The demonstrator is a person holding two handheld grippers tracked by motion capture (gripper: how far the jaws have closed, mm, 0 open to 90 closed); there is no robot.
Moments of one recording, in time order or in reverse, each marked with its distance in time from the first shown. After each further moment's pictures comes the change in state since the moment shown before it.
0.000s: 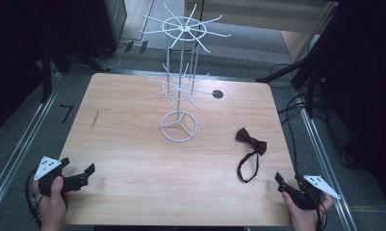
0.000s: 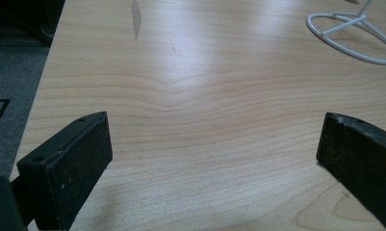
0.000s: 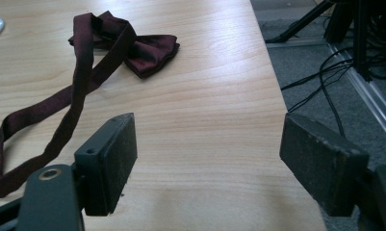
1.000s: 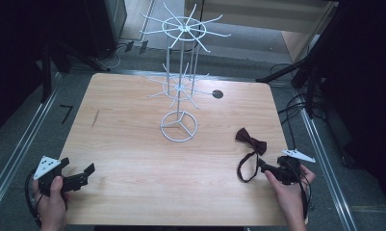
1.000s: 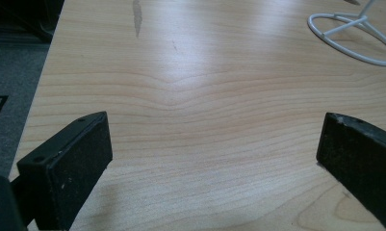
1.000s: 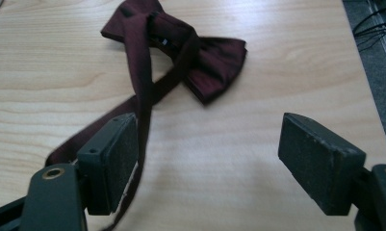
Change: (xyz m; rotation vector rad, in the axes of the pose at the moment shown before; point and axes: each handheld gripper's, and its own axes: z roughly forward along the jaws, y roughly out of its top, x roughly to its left) left arm 0.001 0.000 0.001 0.007 0.000 -0.013; right arm 0.050 0.054 0.046 0.252 0.024 -0.049
